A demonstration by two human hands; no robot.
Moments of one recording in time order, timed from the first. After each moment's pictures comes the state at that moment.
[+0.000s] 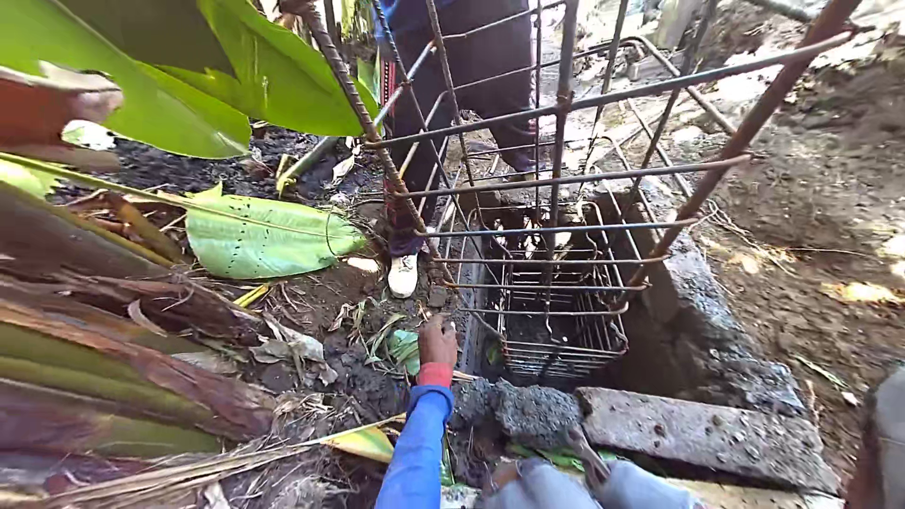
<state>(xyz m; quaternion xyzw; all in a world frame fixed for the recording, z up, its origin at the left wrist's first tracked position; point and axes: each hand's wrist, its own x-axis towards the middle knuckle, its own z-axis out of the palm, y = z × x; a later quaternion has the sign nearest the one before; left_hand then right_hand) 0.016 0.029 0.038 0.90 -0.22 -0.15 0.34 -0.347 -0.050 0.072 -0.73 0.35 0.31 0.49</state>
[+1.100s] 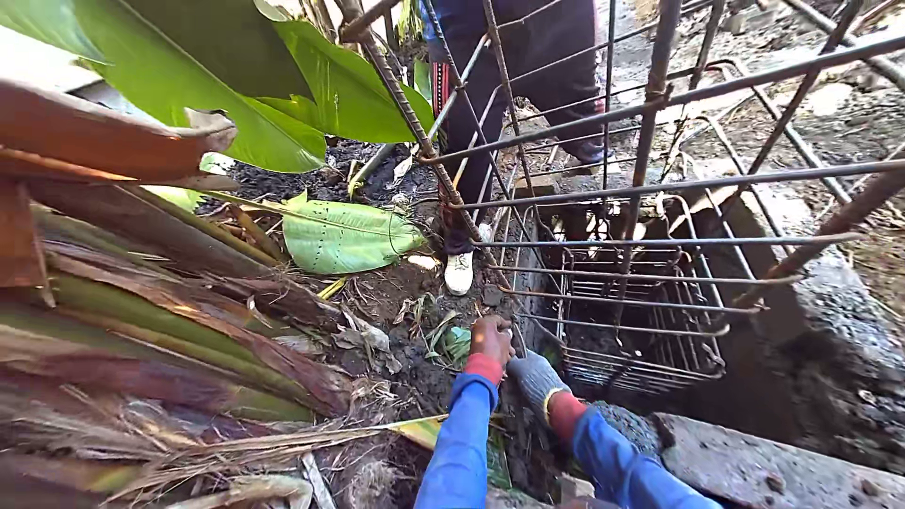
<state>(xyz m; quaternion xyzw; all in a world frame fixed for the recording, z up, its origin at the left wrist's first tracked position) 0.024 0.024 0.087 0.89 -0.16 -0.30 0.31 -0.081 -0.021 0.029 -0.60 0.39 0.07 0.69</state>
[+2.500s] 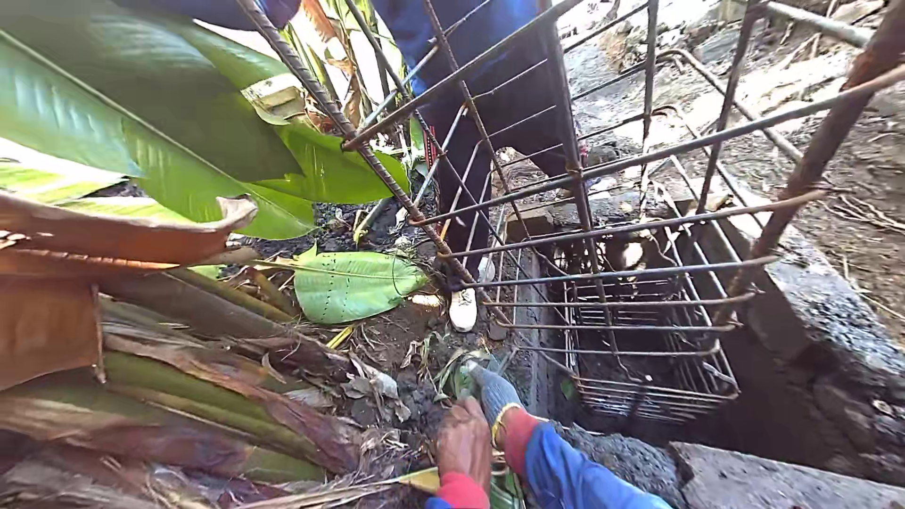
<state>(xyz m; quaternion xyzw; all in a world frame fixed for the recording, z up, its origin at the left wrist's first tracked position) -0.054 0.108 0.142 0.94 -0.23 0.05 -0.23 -0.033 0.027 0.092 -0.46 0.37 -0.01 0.81</state>
